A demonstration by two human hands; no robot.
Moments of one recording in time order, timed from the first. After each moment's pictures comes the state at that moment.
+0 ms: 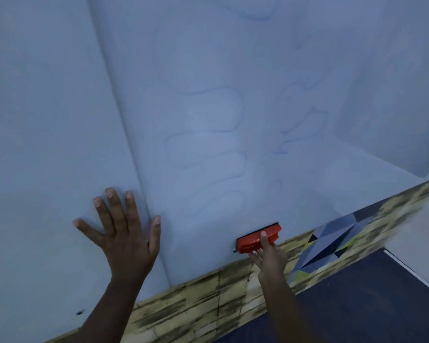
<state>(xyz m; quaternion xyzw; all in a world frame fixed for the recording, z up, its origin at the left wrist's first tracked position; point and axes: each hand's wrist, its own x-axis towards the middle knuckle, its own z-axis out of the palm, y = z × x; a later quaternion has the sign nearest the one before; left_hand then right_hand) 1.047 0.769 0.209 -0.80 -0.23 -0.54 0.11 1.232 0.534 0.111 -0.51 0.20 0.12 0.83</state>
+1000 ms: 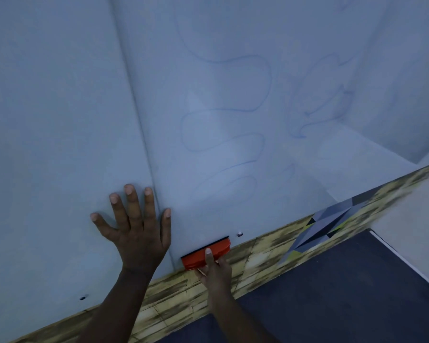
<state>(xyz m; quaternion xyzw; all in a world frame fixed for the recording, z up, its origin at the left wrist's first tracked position) 1.059 0.777 0.171 -0.78 -0.20 -0.57 0.17 1.108 0.625 0.067 -0.51 0.19 0.27 0.80</state>
